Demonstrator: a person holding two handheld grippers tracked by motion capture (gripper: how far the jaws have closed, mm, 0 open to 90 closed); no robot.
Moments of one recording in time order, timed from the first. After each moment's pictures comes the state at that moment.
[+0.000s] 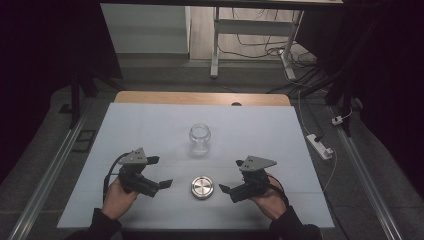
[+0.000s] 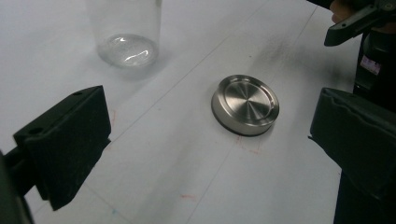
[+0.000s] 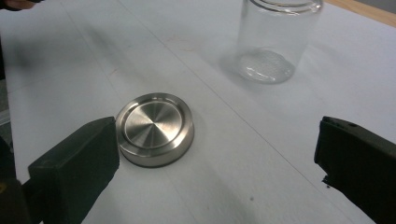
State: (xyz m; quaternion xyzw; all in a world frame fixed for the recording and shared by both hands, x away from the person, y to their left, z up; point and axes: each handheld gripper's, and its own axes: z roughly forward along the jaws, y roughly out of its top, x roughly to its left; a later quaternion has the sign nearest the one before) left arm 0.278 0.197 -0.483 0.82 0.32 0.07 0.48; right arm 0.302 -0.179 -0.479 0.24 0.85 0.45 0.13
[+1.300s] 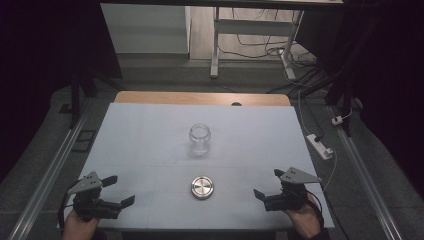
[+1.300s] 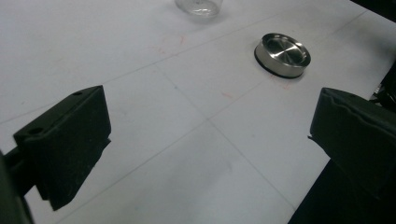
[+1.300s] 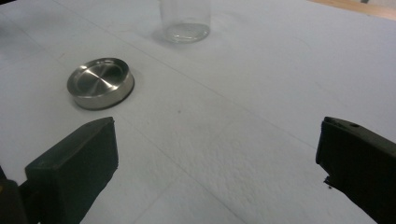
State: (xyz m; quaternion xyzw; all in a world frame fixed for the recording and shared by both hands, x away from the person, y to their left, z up) left arm 0.199 0.278 -0.503 0.77 0.42 0.11 0.47; right arm 0.267 -0.270 -0.475 0.34 0.81 0.44 0.18
